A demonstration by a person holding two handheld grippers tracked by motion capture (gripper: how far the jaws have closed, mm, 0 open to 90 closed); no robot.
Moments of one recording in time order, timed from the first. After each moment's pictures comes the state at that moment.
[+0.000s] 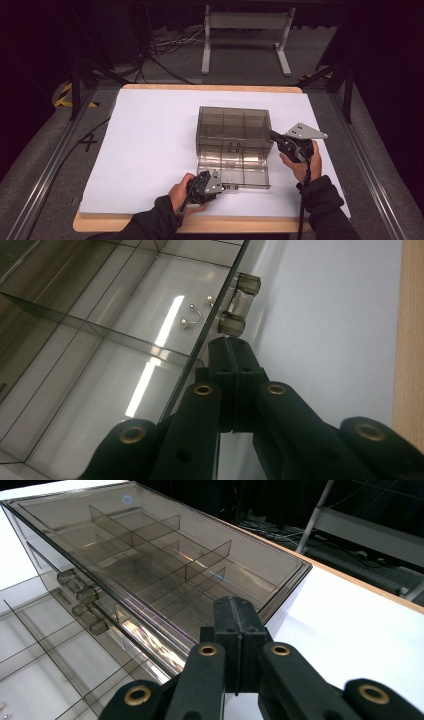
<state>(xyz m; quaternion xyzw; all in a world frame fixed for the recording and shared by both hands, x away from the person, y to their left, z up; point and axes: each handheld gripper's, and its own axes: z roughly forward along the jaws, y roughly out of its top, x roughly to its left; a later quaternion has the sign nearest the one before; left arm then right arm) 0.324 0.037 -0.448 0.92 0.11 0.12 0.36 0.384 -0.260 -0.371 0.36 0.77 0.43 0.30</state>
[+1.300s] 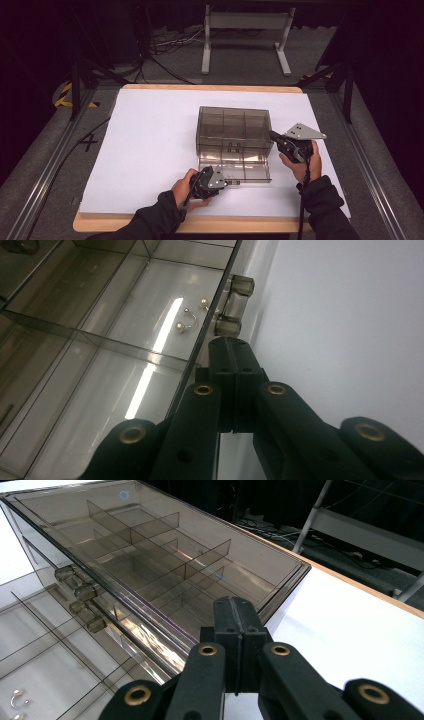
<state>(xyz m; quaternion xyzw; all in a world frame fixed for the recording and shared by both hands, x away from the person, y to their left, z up) 0.337 0.030 -0.448 0.92 0.11 0.12 0.36 0.383 -0.258 -0.370 0.35 0.77 0.42 0.31</state>
